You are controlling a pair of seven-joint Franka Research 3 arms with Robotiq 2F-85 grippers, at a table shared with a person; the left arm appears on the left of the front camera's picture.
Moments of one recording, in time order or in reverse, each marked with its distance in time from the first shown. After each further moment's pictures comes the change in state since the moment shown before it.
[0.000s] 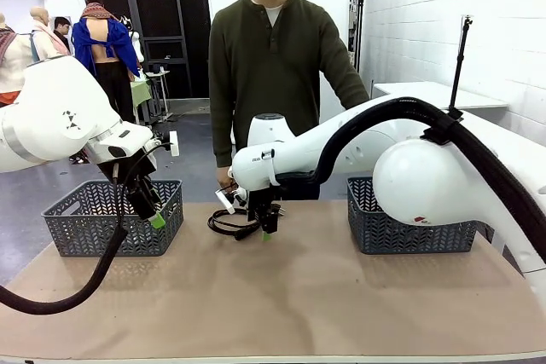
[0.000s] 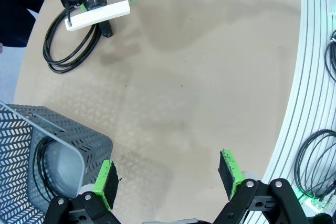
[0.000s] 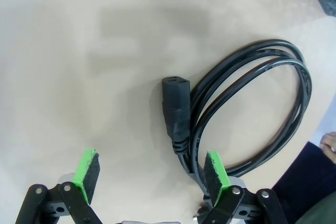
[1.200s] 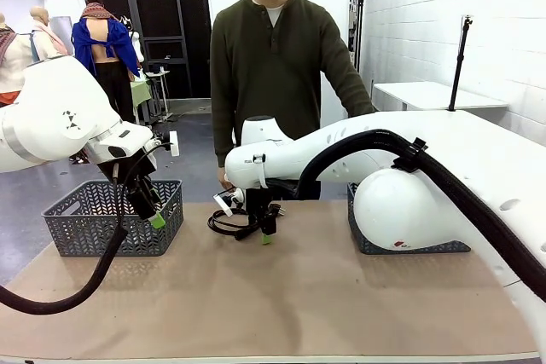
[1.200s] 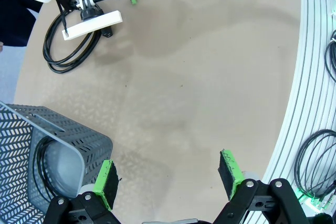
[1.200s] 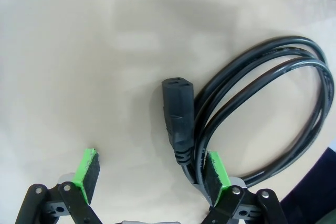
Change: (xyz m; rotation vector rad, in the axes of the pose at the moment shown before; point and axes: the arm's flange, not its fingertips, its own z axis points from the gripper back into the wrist) left arm 0.000 0.000 0.000 0.000 0.000 0.000; right arm 0.000 -0.013 -0.014 0.098 0.033 -0.020
